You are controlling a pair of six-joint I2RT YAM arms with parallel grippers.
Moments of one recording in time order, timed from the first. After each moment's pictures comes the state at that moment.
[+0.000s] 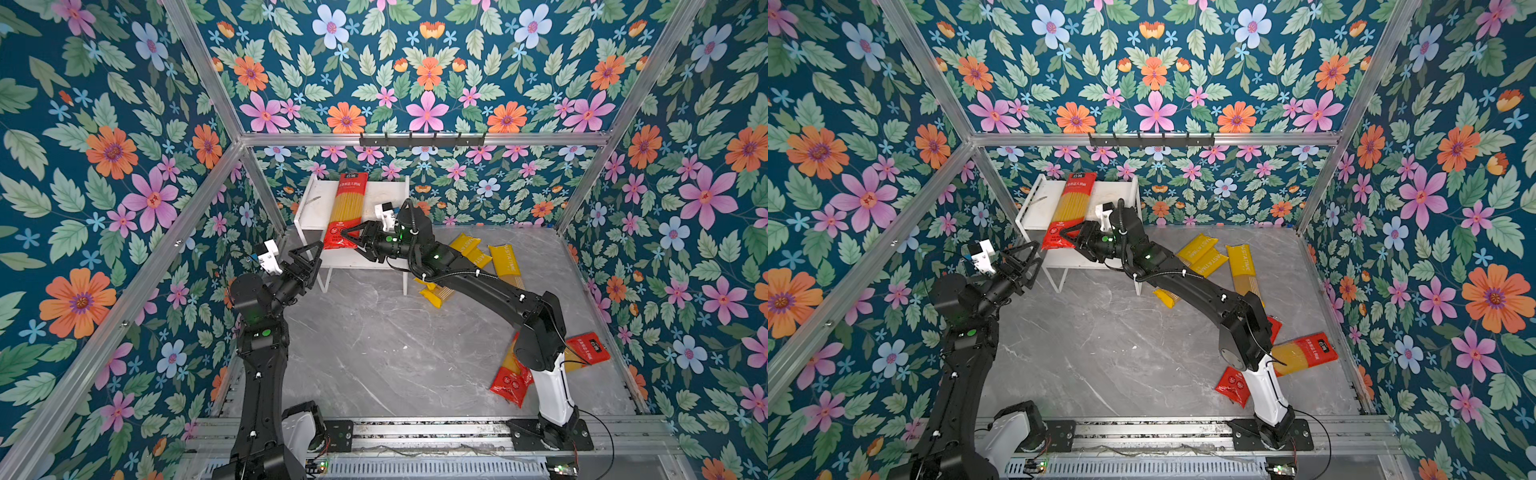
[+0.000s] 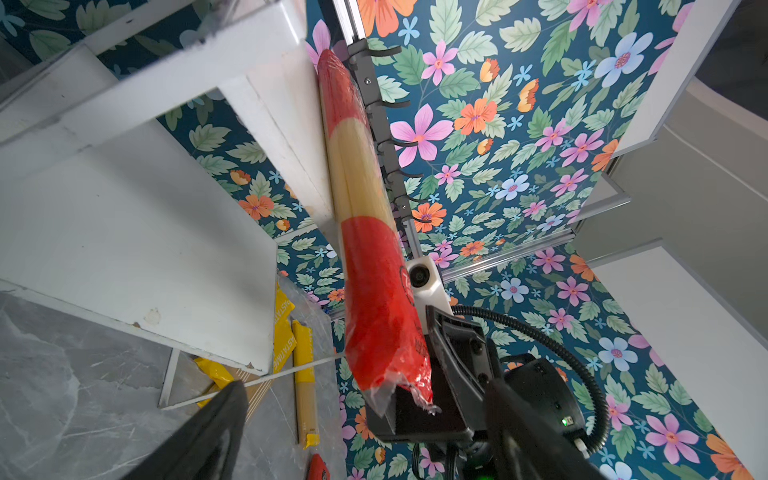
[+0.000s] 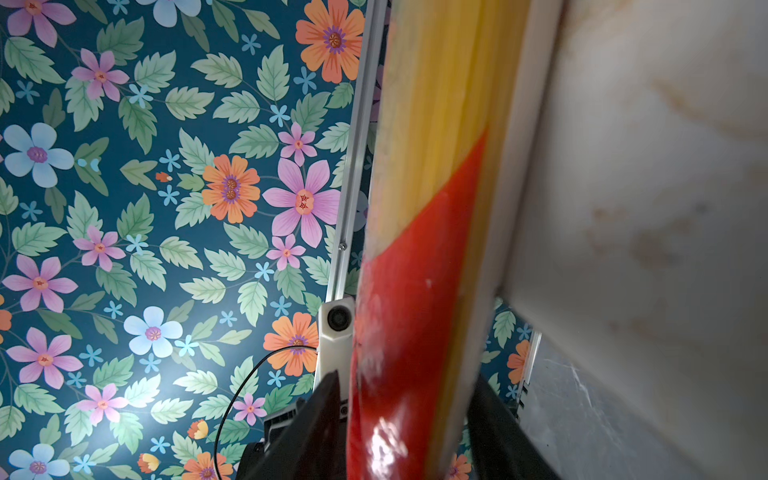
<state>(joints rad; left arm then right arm) 0.23 0.94 0.72 0.34 0.82 -1.28 0.82 2.06 1.95 0.04 -0.45 1.30</state>
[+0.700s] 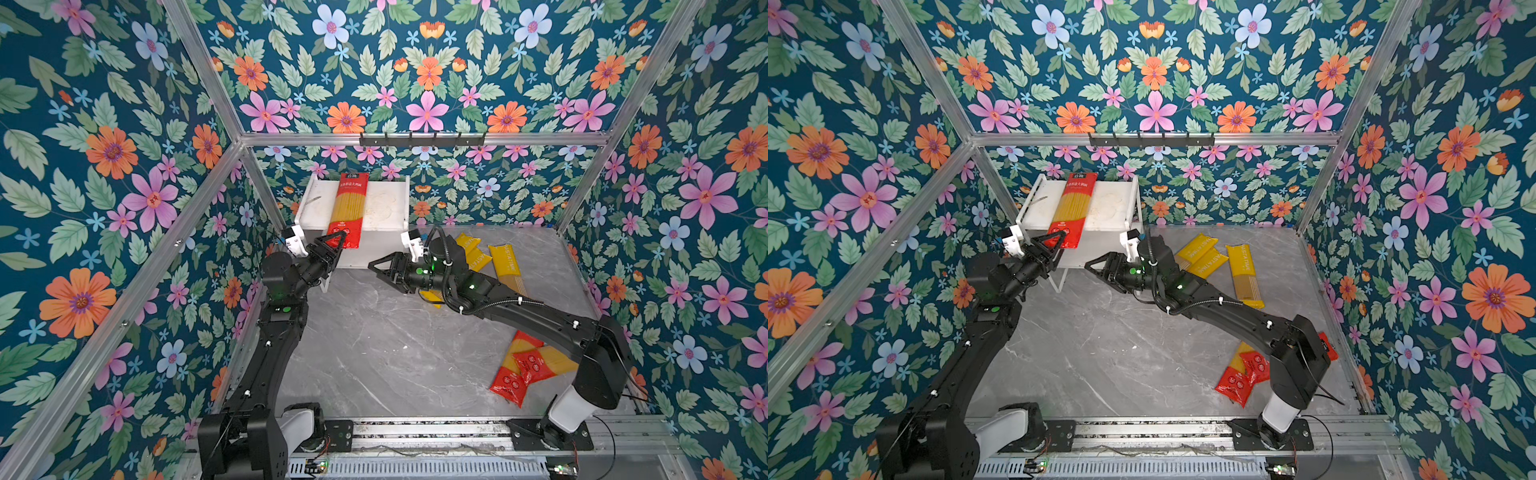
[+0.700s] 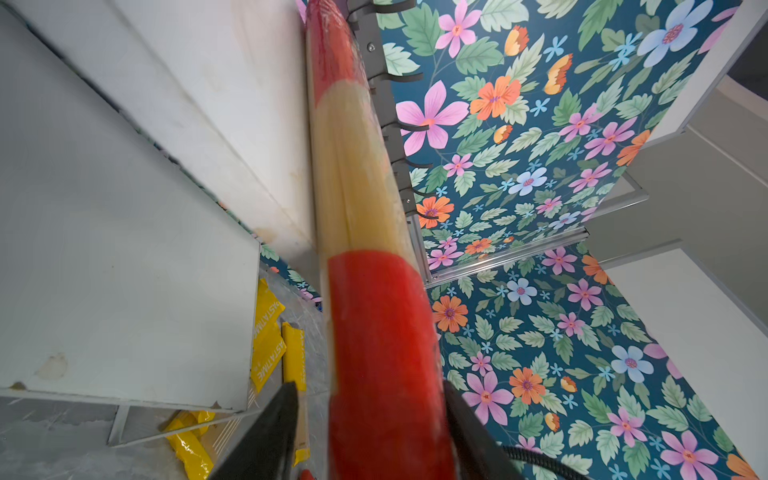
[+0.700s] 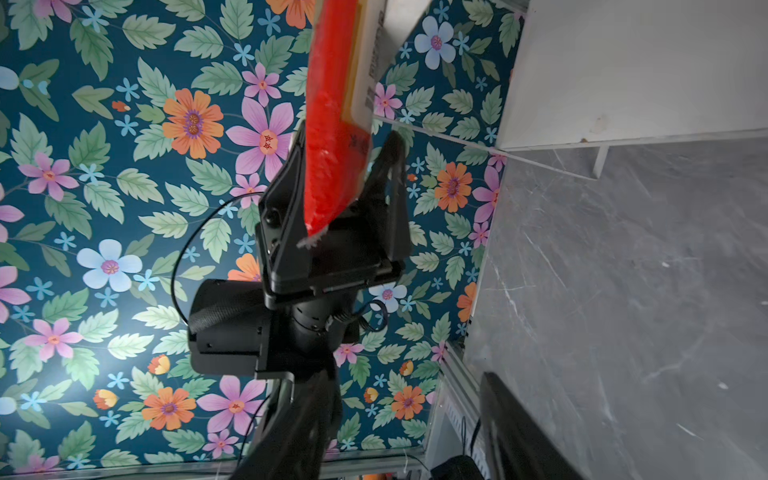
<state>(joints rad) 0.01 1.14 0.83 0.40 0.61 -1.26 0.84 1.62 1.35 0.08 -0.41 1.20</state>
